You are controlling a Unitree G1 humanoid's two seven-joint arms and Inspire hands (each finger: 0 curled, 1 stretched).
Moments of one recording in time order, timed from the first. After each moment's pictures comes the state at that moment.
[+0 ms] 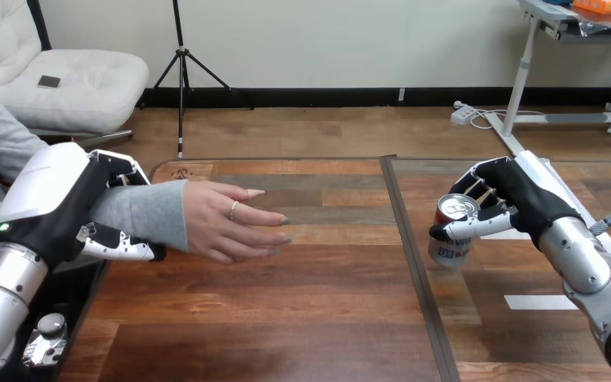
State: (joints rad) left arm -0.23 0.71 -0.06 0.48 0.47 -0.49 0.09; right arm -0.73 -0.47 0.14 1.26 -0.35 -0.43 -0.01
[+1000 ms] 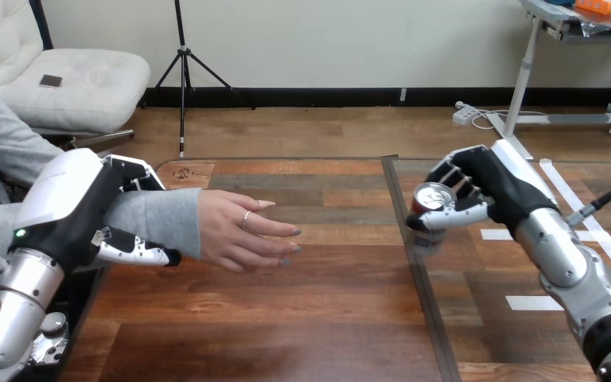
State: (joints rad) left arm -0.23 0.66 -0.06 0.48 0.47 -0.49 0.09; right arm -0.73 -0.41 0.14 1.20 -0.36 -0.43 -0.02
